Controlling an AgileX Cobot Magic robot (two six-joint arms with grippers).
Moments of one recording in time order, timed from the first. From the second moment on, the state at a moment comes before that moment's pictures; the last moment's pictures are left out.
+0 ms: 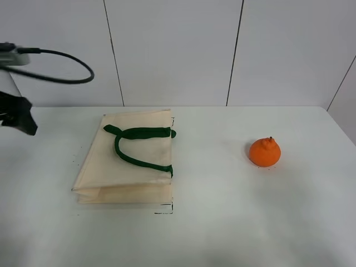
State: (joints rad) left arm -0.01 1.40 -1.16 0.05 0.94 0.00; right arm 0.01 0.00 -0.49 0.07 1.03 -0.04
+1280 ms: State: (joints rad) left arm -0.34 2.26 -1.65 0.08 0.77 -0.34; right arm 0.01 0.00 -0.49 0.08 1.03 -0.04
